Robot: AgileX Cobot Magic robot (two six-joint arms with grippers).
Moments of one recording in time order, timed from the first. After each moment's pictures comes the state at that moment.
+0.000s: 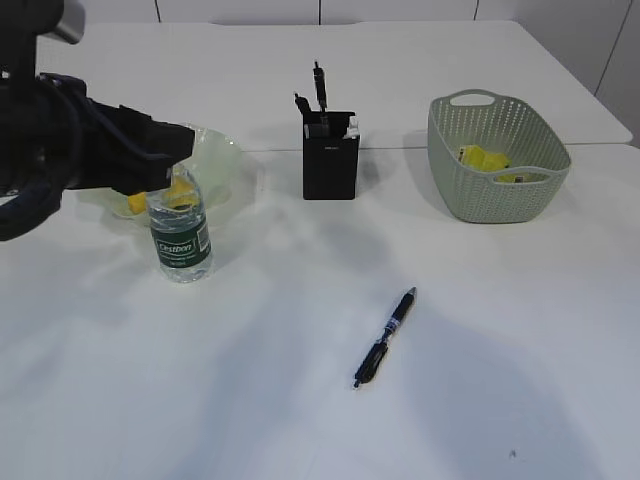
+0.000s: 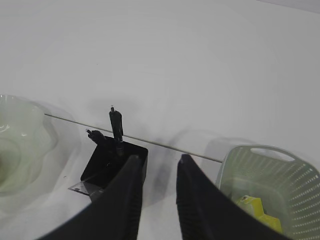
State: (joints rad) left arm -0.50 1.33 -0.75 0.05 -0.12 -0.08; right arm 0.32 1.96 -2.03 -0.18 0.75 0.11
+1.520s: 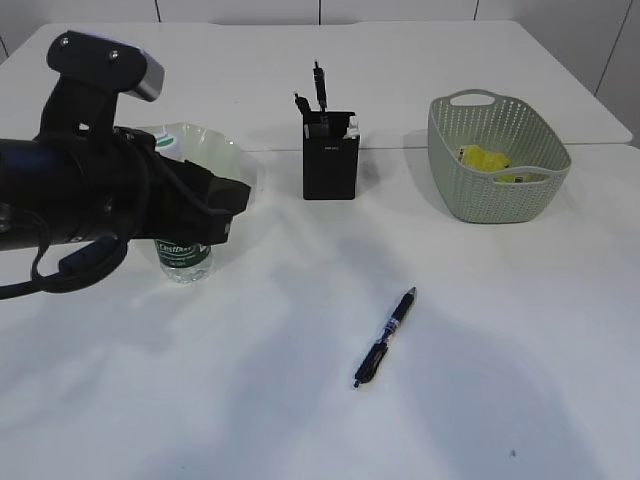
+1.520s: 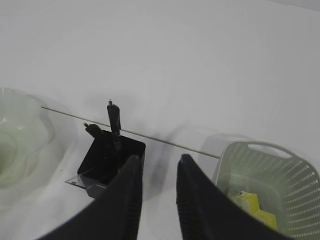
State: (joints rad) left arm -0.62 1.42 -0.75 -0.01 -0.11 -0.08; right arm 0.32 1.96 -2.03 -0.18 0.77 0.09
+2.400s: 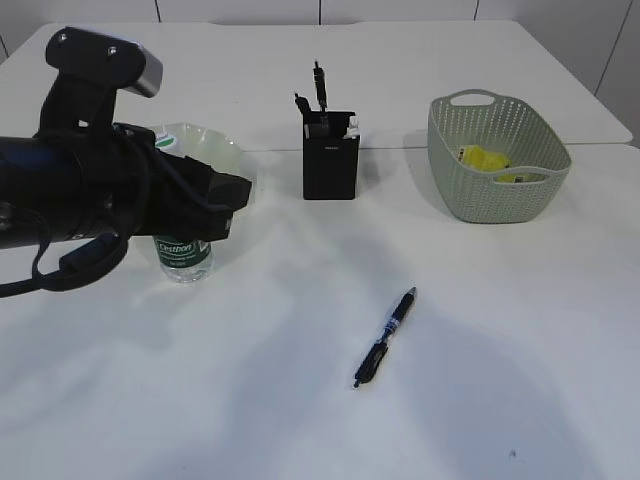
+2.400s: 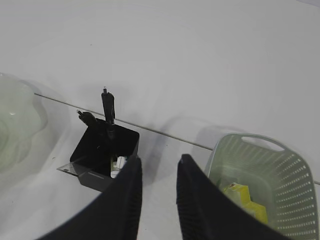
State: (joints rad) left arm -0.62 1.42 -0.75 -0.01 -0.12 -0.08; right arm 0.32 1.96 -2.03 -0.20 0.80 0.06
